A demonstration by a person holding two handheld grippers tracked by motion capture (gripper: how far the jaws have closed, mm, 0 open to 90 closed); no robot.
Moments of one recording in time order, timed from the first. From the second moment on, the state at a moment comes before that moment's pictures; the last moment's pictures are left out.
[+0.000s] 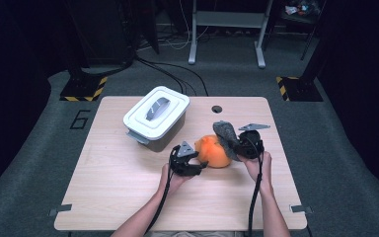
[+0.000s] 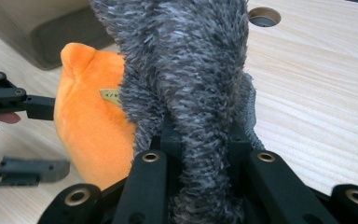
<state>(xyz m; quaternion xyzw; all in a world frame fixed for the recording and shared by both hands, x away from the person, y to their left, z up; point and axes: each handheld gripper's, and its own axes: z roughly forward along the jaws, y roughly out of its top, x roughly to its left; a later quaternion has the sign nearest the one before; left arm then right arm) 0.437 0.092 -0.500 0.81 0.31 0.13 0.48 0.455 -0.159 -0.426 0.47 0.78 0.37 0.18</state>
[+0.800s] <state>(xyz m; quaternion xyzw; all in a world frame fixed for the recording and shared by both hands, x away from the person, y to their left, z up) 0.437 0.087 -0.497 0.81 0.31 0.14 0.49 0.439 -0.171 -0.413 0.48 0.76 0.42 0.17</state>
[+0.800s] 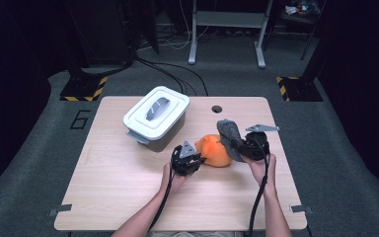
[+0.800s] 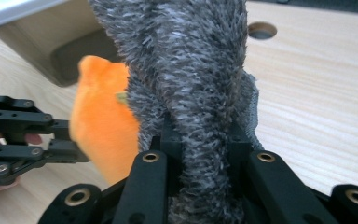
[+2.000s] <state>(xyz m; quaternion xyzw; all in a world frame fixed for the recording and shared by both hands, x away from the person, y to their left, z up) 0.437 0.089 -0.495 0.79 0.36 0.09 0.50 0.437 -0.129 -0.419 0.44 0.79 0.39 0.20</state>
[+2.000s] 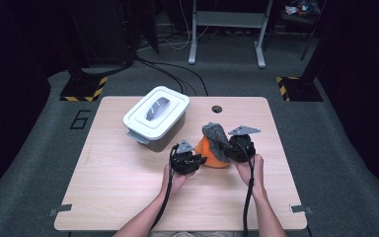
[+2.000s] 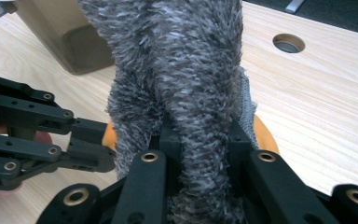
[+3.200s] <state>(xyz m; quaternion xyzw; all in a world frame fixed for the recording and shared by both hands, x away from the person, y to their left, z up) 0.439 0.091 -0.498 0.78 0.36 0.09 0.50 0.460 -0.188 -0.475 0.54 0.76 0.32 0.18</state>
